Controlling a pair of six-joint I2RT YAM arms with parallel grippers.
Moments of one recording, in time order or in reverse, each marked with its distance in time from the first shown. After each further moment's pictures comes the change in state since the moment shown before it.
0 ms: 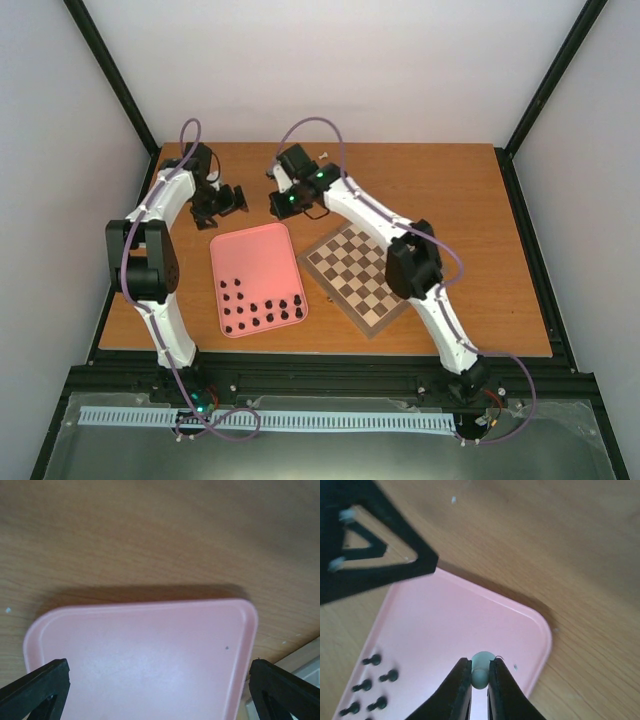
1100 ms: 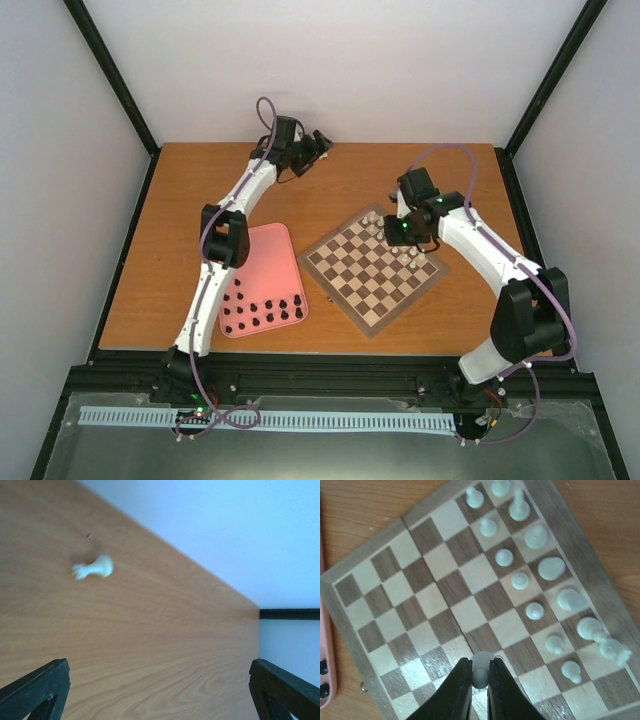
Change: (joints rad) left arm -0.291 0.823 1.032 0.481 0.137 -0.506; right arm -0.370 -0.894 -1.079 0.006 0.175 0.025
